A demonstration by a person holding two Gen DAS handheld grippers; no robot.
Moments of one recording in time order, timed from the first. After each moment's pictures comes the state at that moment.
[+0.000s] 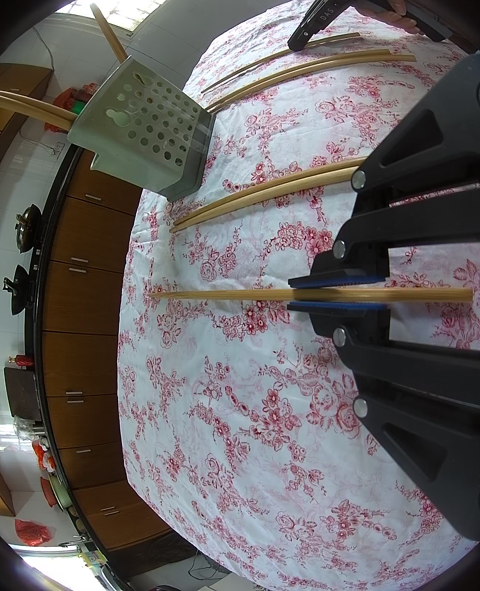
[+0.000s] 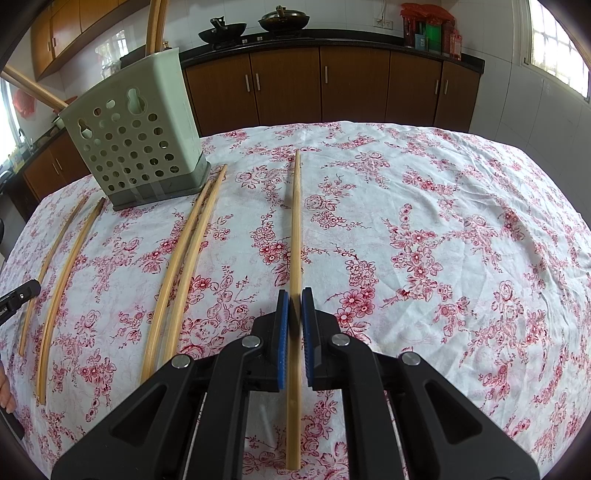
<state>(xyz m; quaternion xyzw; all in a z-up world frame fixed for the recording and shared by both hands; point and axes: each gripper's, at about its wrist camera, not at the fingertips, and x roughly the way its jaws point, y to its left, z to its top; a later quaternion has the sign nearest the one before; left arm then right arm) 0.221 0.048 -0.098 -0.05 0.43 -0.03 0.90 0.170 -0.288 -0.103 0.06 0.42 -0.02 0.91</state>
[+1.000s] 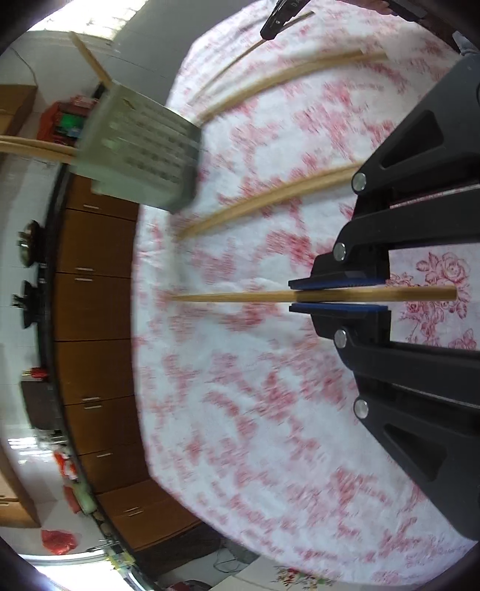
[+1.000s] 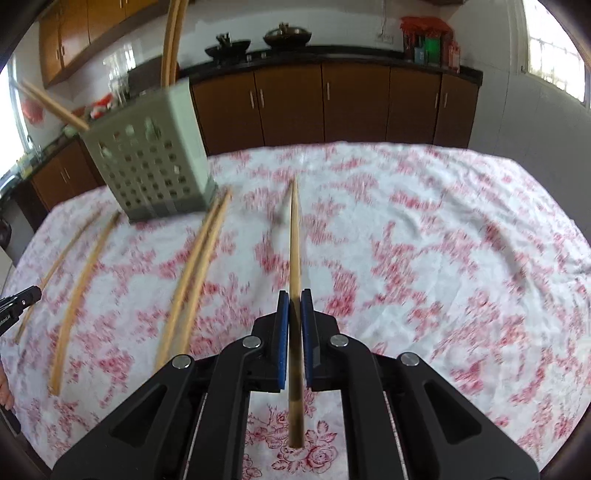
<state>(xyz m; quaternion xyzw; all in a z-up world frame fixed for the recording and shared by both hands) 0.192 0.044 -0.068 0.00 0.41 -0.03 0.91 0.145 -0.294 -0.069 0.06 0.38 -0.01 0.92</state>
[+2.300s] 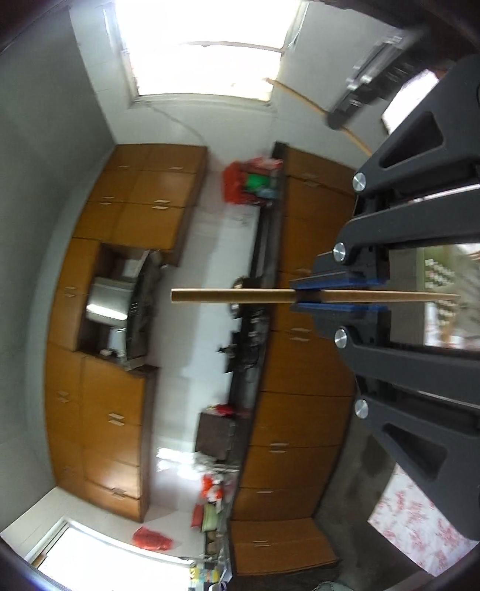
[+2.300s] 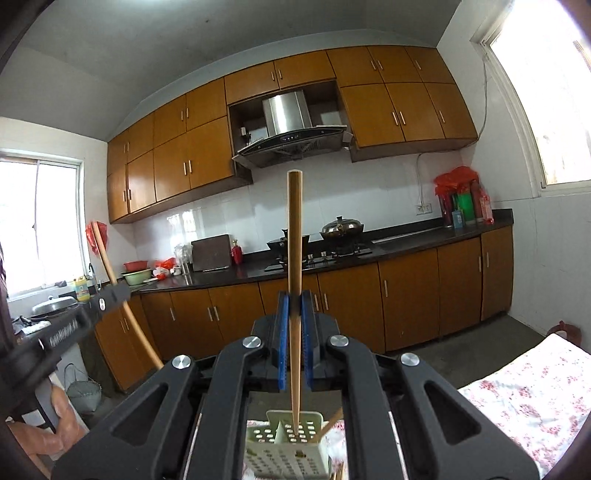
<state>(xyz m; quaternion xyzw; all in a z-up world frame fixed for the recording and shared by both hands) 0.231 -0.046 0.188 -0.08 0.03 -0.10 0.99 0.177 -0.257 0.142 0.11 0.03 0.06 0.99</state>
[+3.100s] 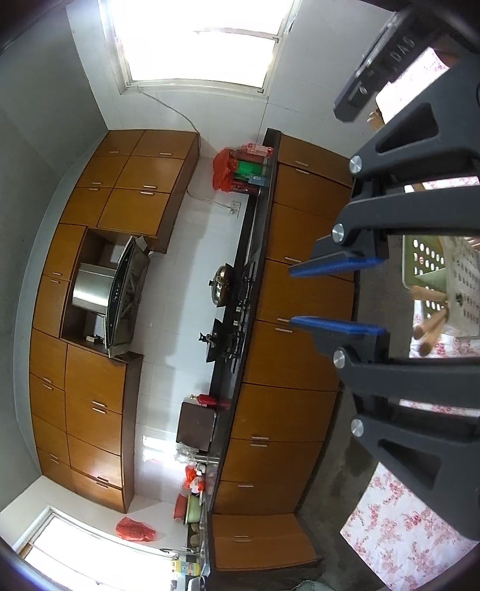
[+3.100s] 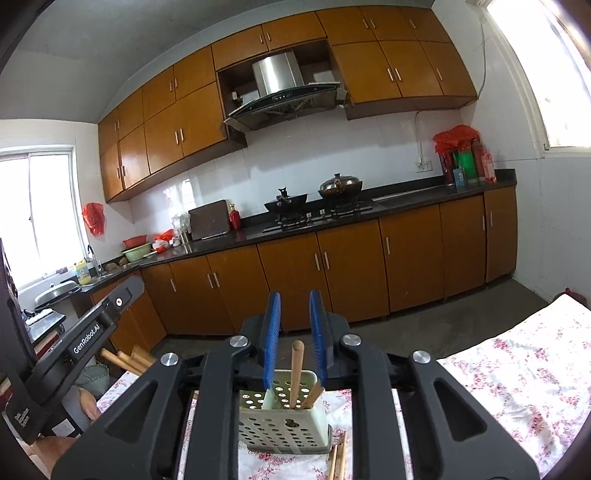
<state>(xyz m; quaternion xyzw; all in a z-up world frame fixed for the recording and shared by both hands) 0.257 -0.044 0.122 -0.10 0.06 -0.09 0.99 0.183 -0.260 0.102 0.12 0.10 0.08 0.98</state>
